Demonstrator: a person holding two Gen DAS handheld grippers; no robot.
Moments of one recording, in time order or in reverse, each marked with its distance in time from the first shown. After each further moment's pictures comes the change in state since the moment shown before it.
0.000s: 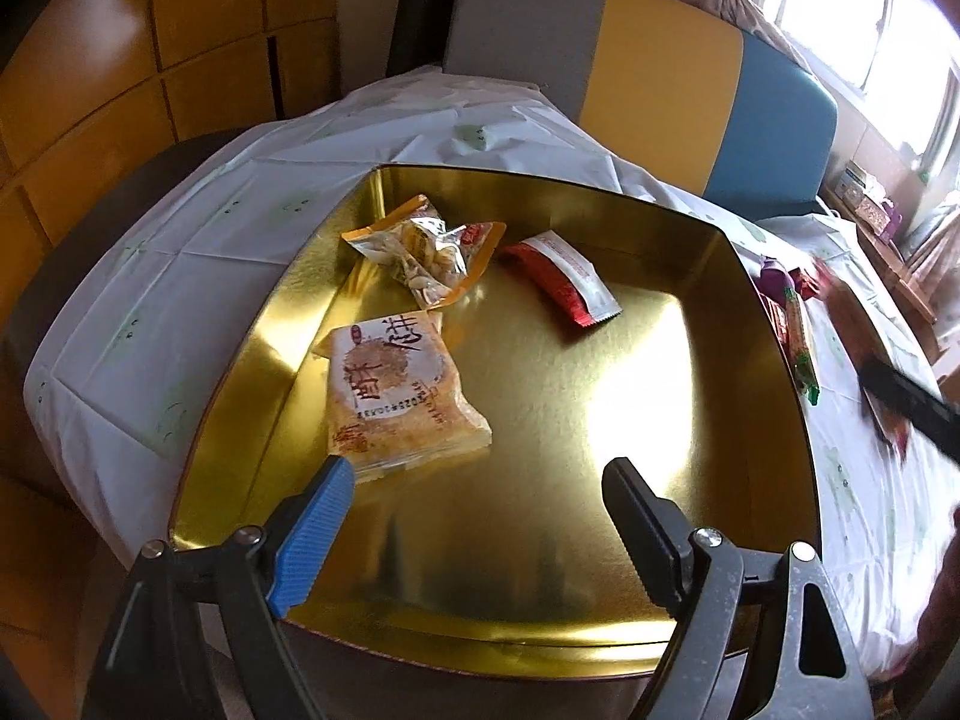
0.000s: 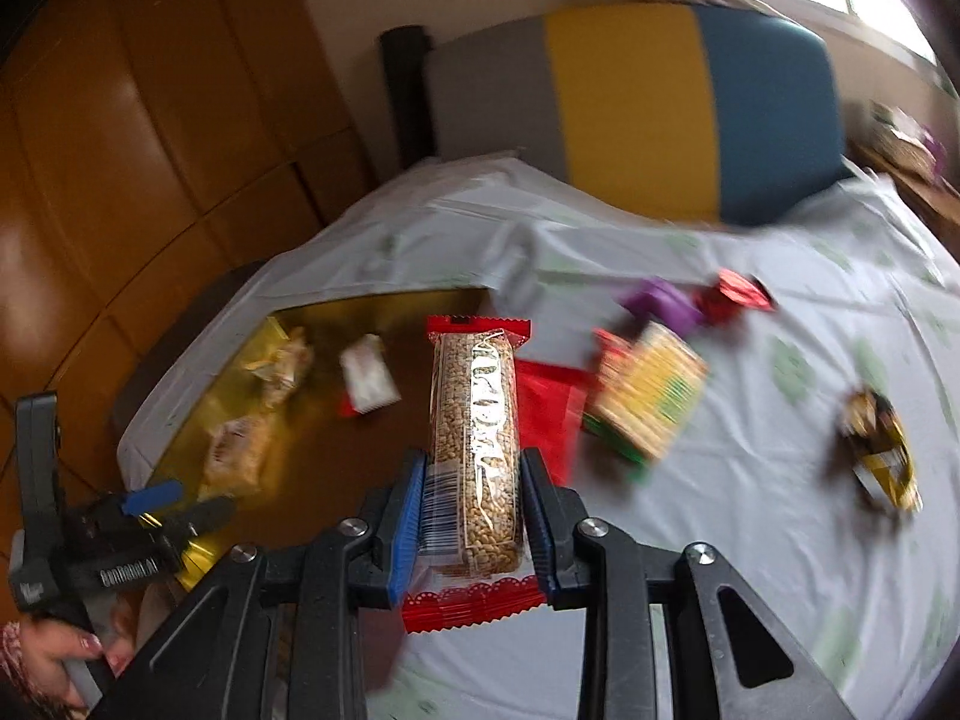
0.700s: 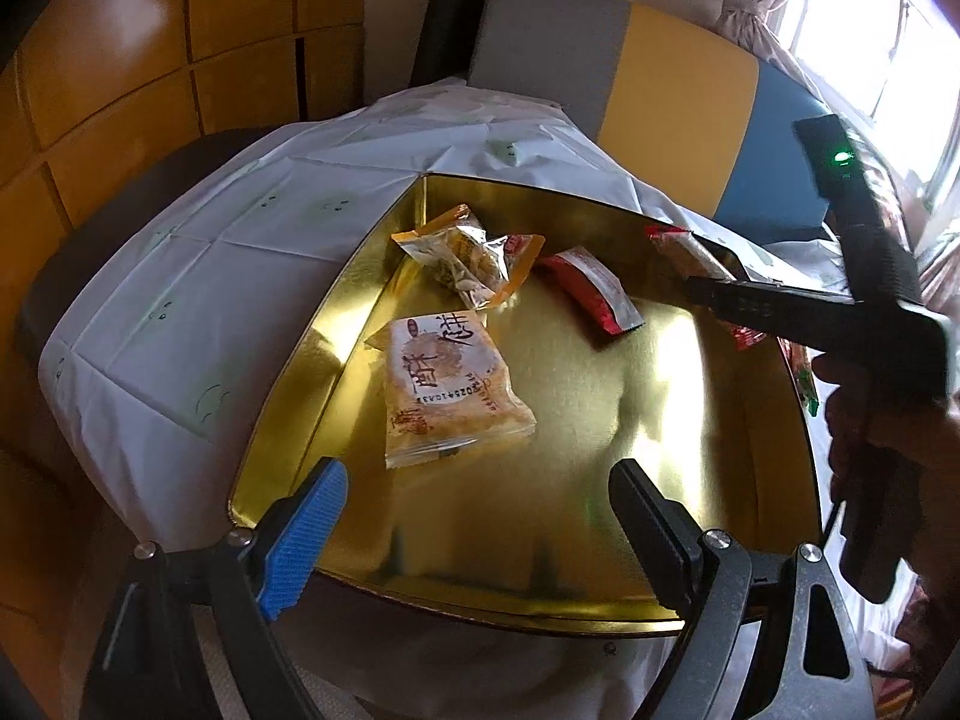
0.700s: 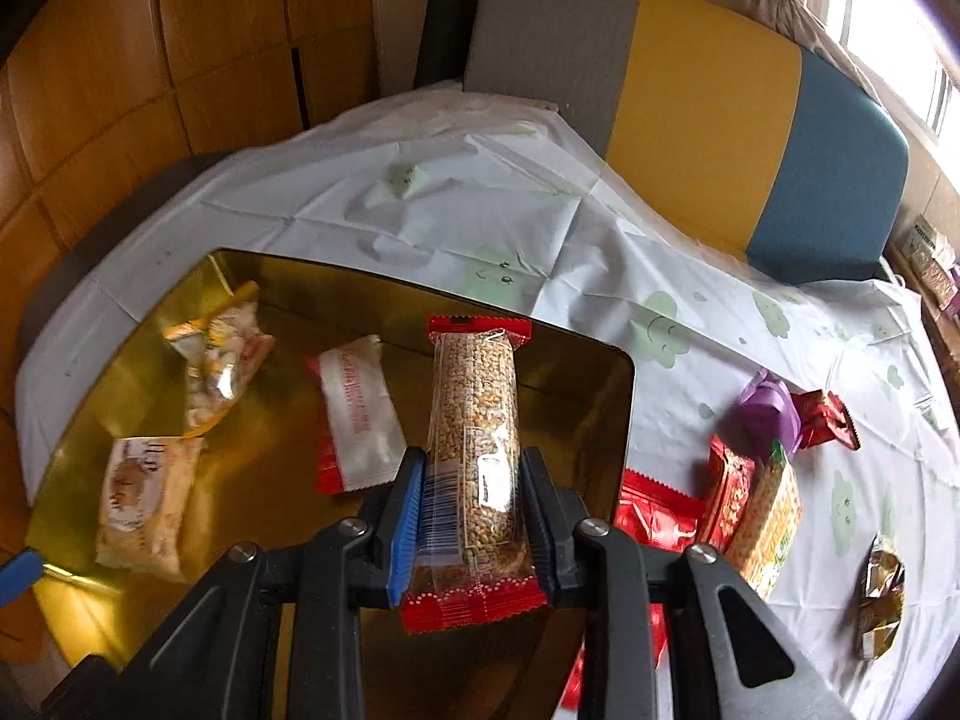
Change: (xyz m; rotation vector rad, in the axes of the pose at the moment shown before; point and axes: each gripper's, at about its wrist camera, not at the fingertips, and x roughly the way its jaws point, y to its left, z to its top) left arm -0.016 0.025 -0.010 -0.048 -0.032 -0.003; right arm 0.134 0.071 0.054 -0.223 0.187 -0.219
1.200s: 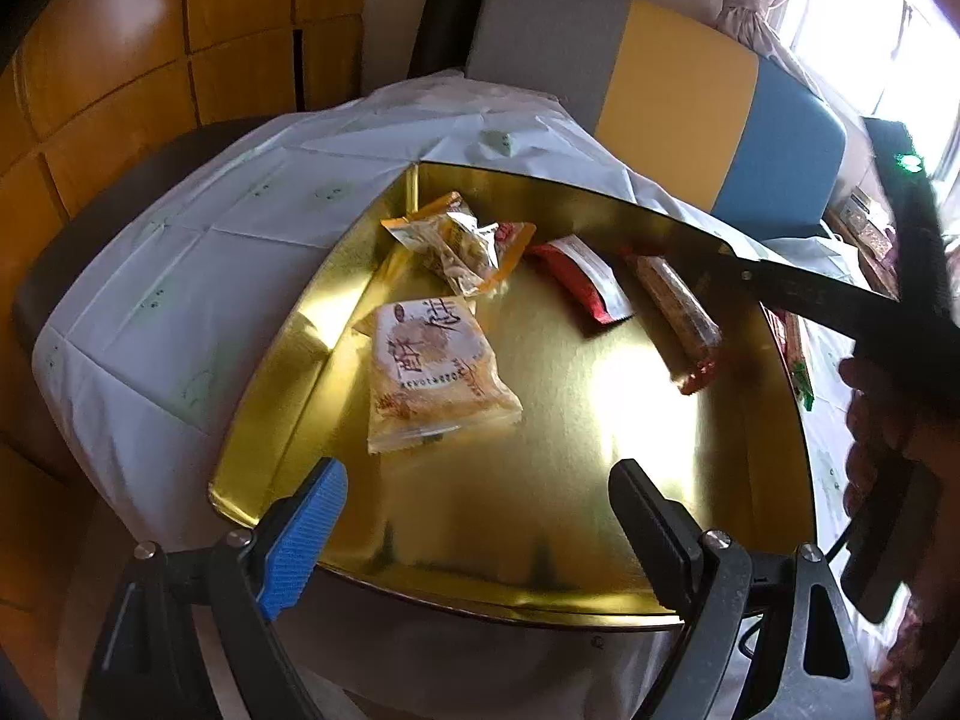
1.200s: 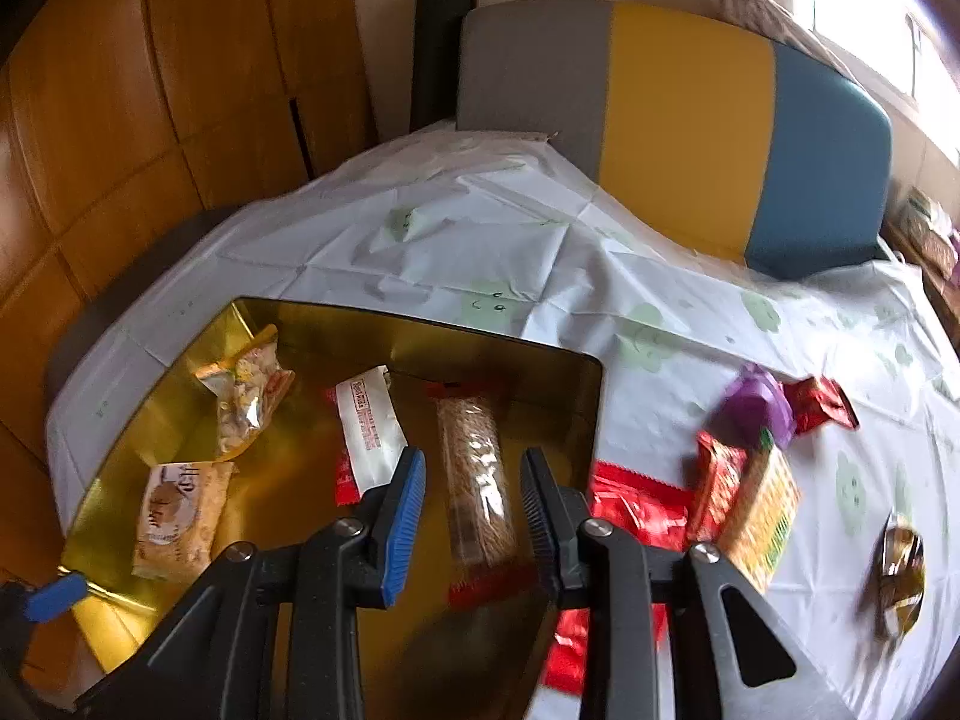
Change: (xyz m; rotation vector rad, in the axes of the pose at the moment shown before) left arm 0.004 -0.007 -0.004 -0.005 0.023 -0.016; right arm -0.033 -0.020 -0.016 0.104 -0.116 0.078
